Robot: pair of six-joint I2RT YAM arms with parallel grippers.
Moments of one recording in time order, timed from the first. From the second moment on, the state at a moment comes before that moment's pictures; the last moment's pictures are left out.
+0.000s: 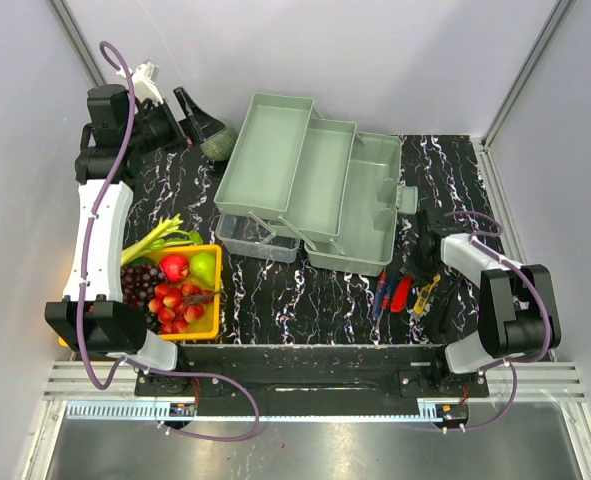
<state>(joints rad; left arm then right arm) 0.03 1.49 1.75 -0.57 0.64 -0.44 0.11 1.50 0.79 -0.58 0.03 0.70</state>
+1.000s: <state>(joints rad) 0.01 1.49 1.74 -0.57 0.64 -0.45 0.18 1.29 1.34 -0.78 0.01 0.62</state>
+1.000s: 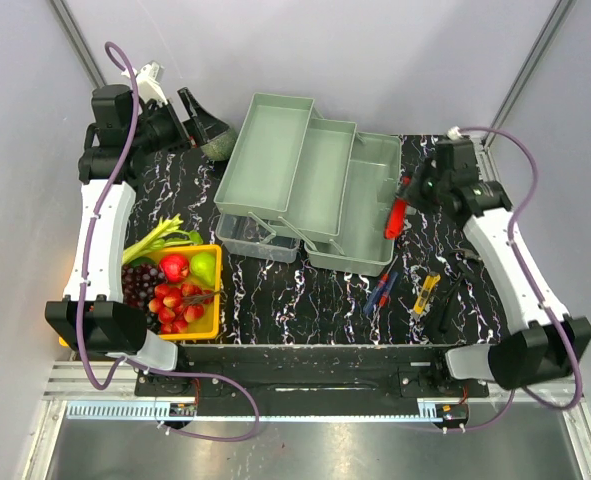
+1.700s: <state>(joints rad) -0.04 1.30 1.56 -0.55 0.51 -0.55 0.49 1.99 1.87 -0.58 0.04 0.81</state>
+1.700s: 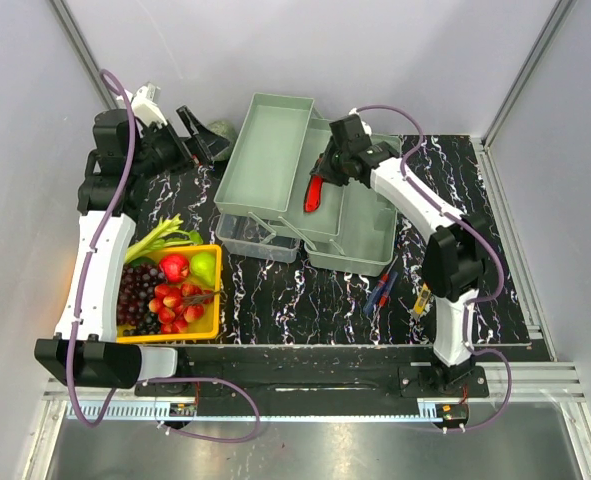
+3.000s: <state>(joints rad) -0.16 1.34 1.57 -0.60 0.55 -0.50 0.17 1.15 1.34 -0.84 0.33 0.72</state>
